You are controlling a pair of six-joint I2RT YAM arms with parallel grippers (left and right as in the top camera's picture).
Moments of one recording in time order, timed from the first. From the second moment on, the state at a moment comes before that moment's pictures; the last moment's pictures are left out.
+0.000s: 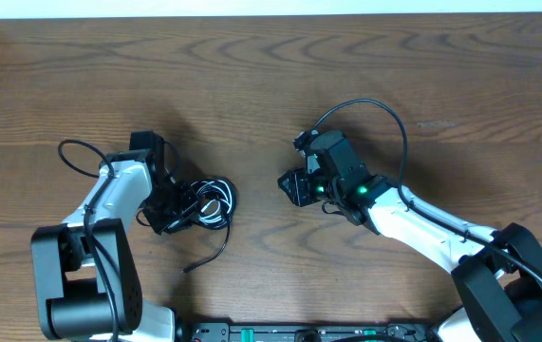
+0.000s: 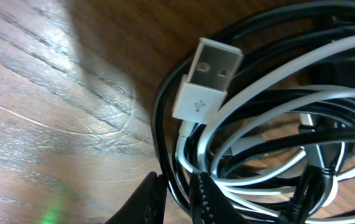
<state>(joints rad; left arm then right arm) 0.10 1.67 0.89 -0.90 0.25 -0.53 0.64 1.66 0.86 -0.04 -0.30 0.48</state>
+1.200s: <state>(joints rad) -0.02 1.67 0.89 -0.87 0.29 -0.52 0.64 1.66 0.86 -0.04 -0.30 0.48</state>
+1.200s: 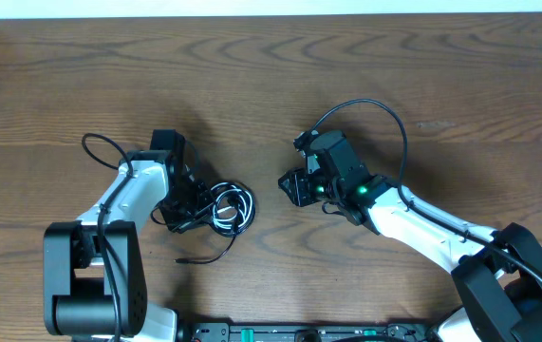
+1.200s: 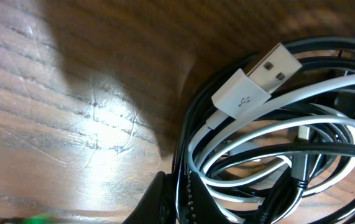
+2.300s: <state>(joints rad) -0.02 1.67 0.88 -0.68 0.57 -0.22 0.64 1.66 0.86 -0.14 -0.25 0.48</state>
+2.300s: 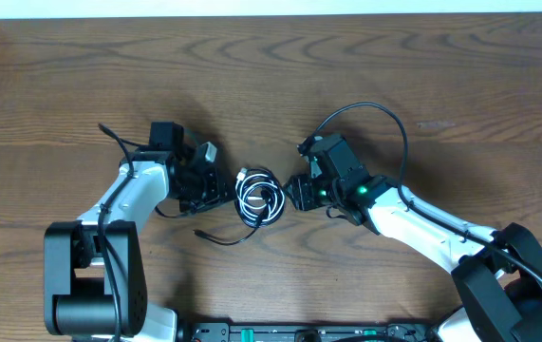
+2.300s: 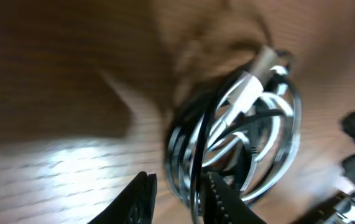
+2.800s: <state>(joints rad) -0.07 1.67 0.87 -0.68 0.52 -0.22 0.65 1.66 0.86 -0.17 -0.25 0.62</state>
